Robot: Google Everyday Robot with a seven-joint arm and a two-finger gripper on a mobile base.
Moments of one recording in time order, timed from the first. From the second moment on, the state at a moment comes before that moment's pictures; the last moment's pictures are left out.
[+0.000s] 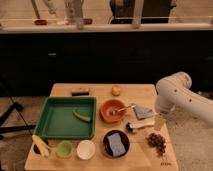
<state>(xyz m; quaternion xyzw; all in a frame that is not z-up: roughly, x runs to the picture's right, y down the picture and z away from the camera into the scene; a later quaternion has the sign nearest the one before) 0.283 0.155 0.741 -0.32 0.07 0.15 0.93</state>
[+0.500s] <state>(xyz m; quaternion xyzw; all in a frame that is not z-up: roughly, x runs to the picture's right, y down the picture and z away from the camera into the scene) 0.284 0.163 0.752 -0.32 0.08 0.22 0.92</state>
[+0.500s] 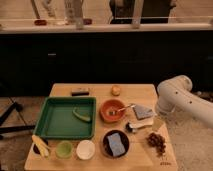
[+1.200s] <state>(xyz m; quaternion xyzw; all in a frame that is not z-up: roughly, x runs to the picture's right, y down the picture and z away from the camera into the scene) 0.283 0.165 0.750 -0.32 0.07 0.22 0.92</state>
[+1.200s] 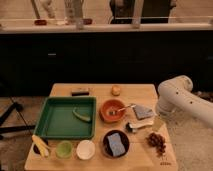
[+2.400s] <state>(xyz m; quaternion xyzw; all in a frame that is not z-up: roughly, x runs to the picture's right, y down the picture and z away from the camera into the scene) 0.256 0.201 0.799 -0.31 0.07 0.28 0.91</state>
